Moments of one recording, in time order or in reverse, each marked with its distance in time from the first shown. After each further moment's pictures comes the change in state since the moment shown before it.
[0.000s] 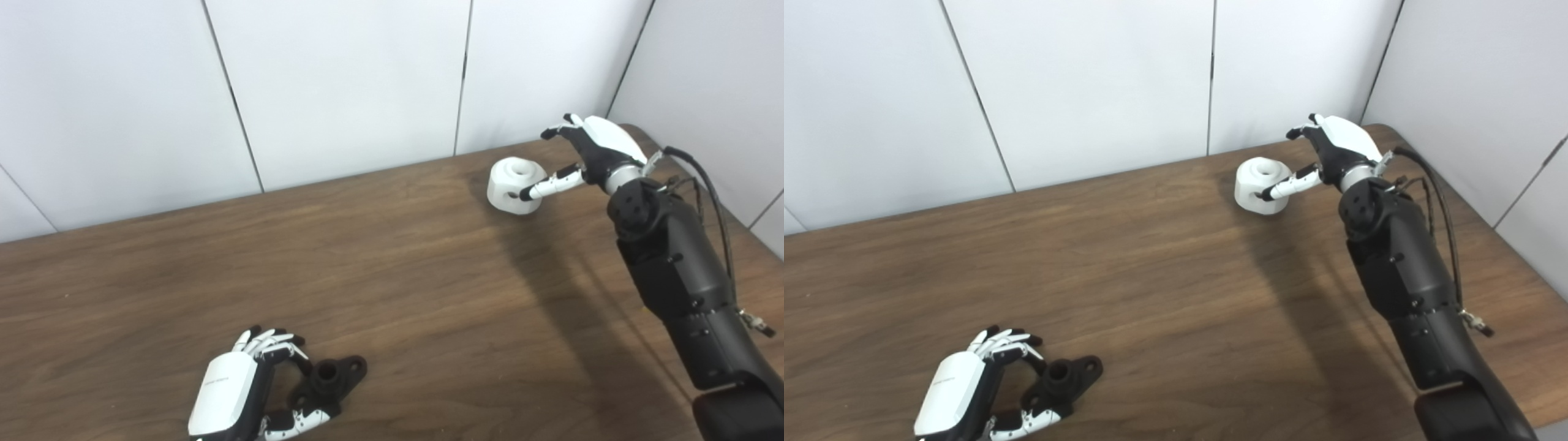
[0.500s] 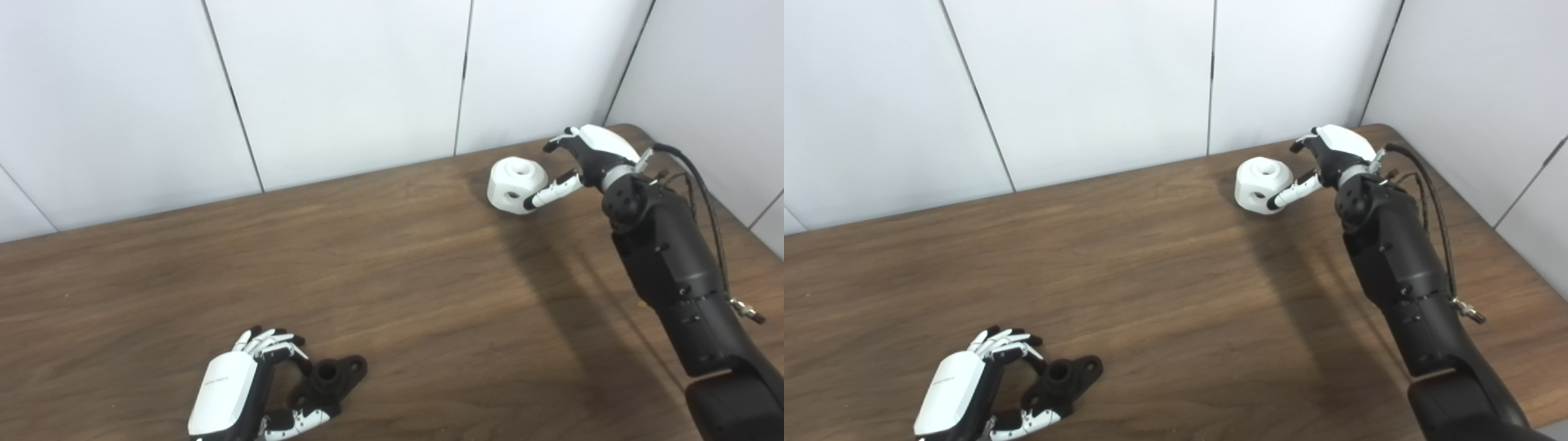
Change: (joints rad) left arm 0.000 -0.002 0.002 -0.001 0.001 -0.007 -0.003; right arm -0.029 0.002 0.021 0.091 -0.045 0.000 0.028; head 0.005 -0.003
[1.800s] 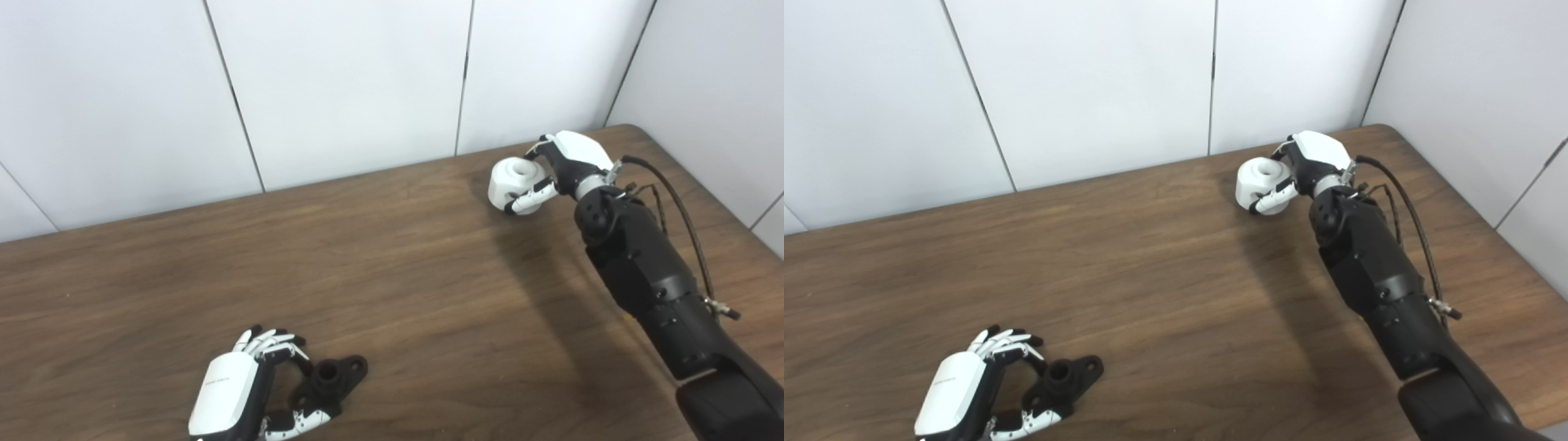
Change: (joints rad) left arm -0.001 -0.001 0.003 0.007 0.011 -0.013 0.004; right arm -0.014 0.014 0.116 0.069 0.067 -0.002 -0.183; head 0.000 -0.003
